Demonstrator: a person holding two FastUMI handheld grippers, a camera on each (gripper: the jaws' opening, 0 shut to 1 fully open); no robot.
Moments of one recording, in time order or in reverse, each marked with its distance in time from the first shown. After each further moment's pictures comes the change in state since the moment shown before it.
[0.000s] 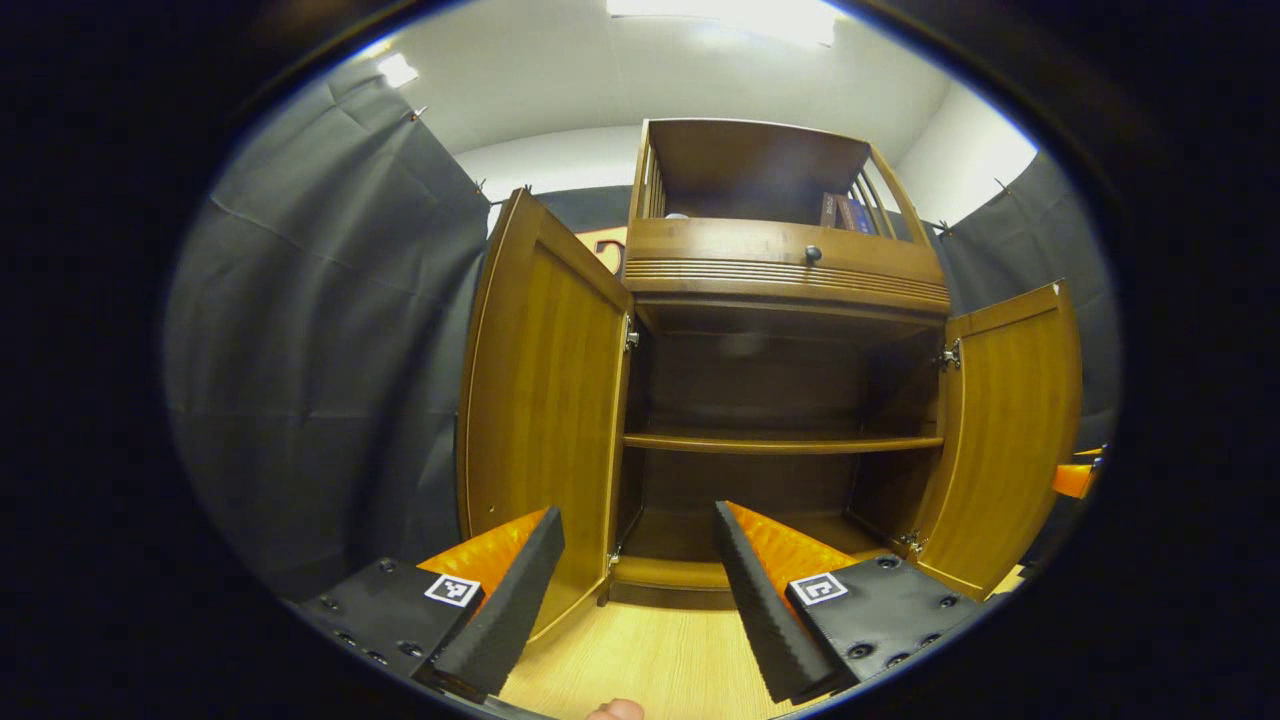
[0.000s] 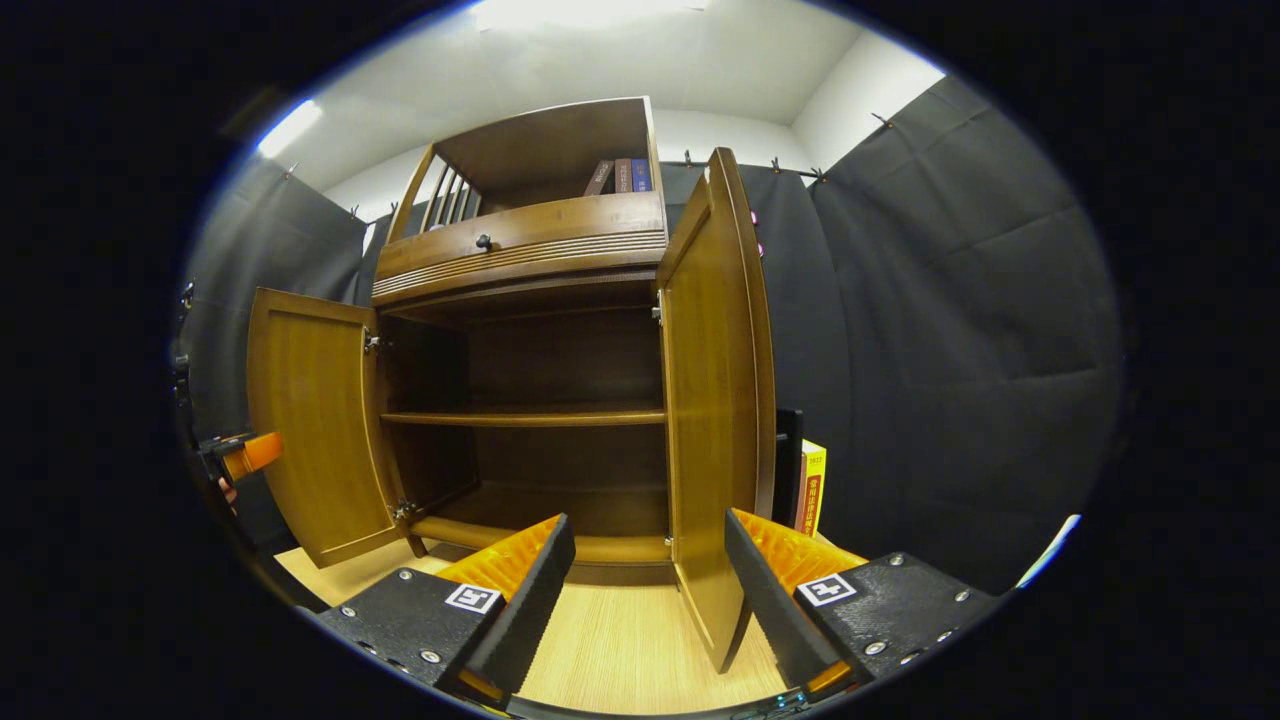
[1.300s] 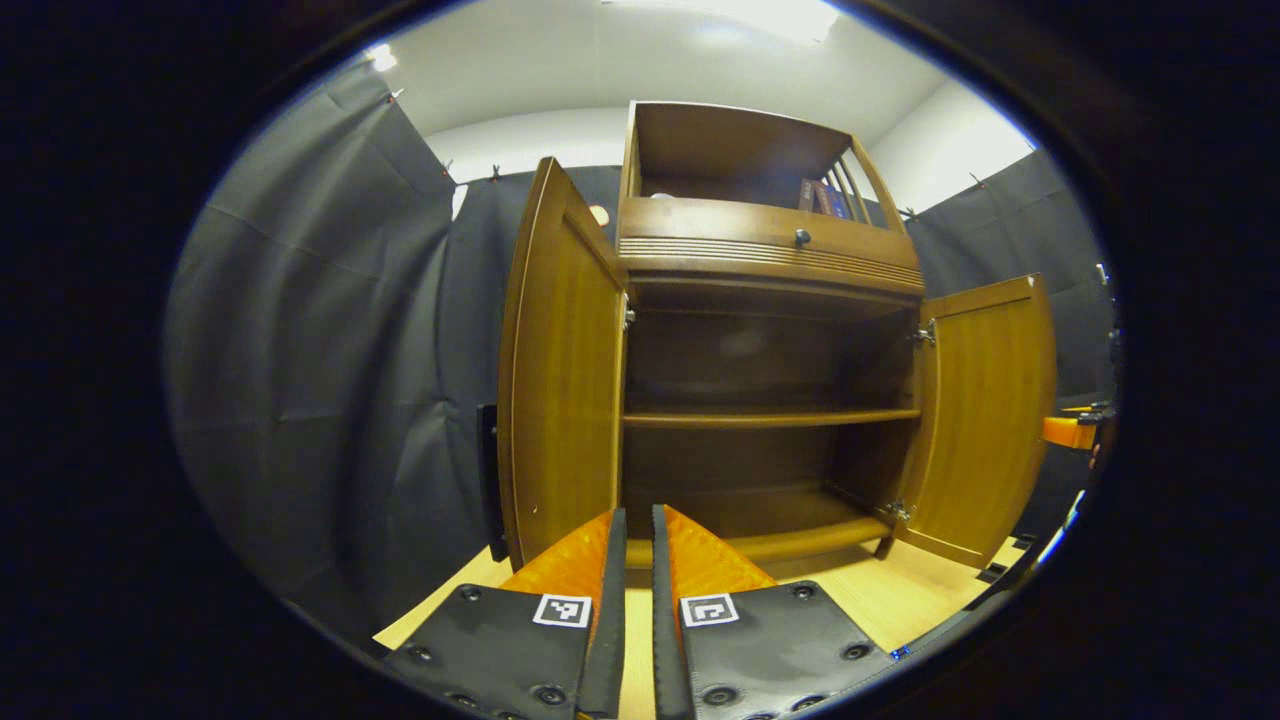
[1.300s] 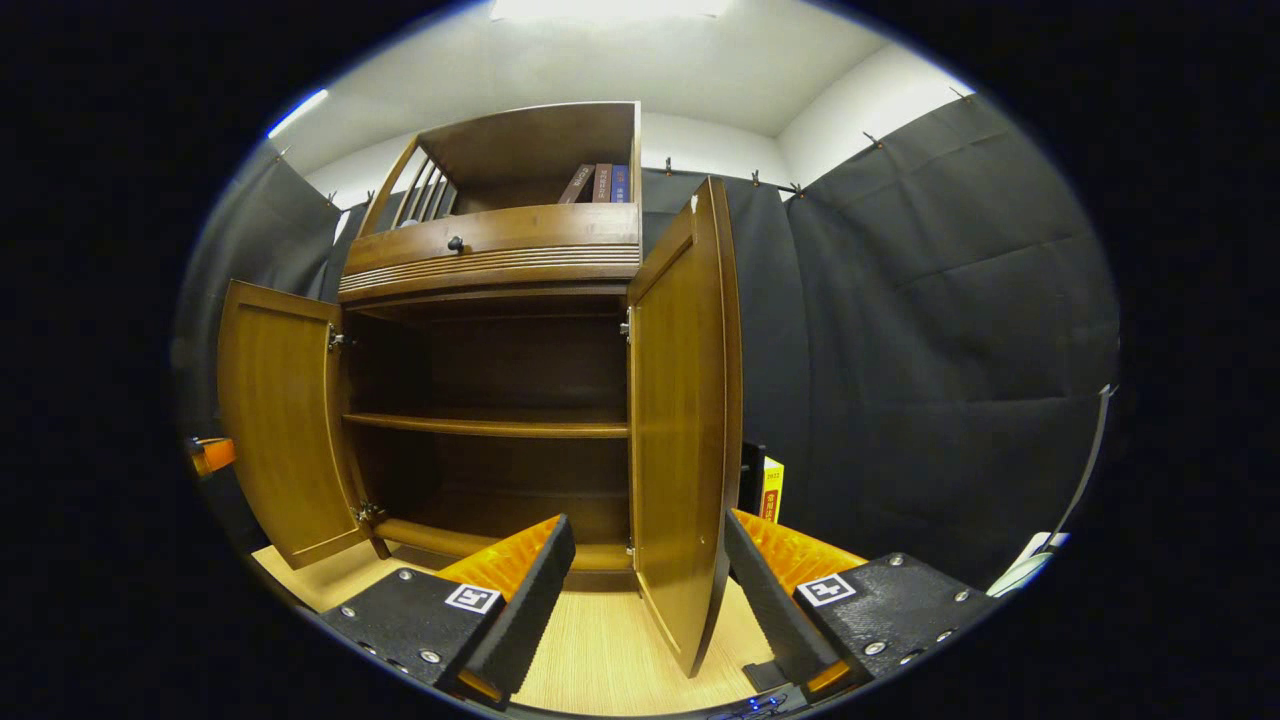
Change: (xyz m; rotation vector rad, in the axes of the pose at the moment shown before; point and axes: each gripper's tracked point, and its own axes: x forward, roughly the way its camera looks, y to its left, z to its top) left arm 0.004 0.042 -0.010 0.014 0.047 -0.096; right arm -0.002 -0.014 0.021 -0.045 0.002 -0.115
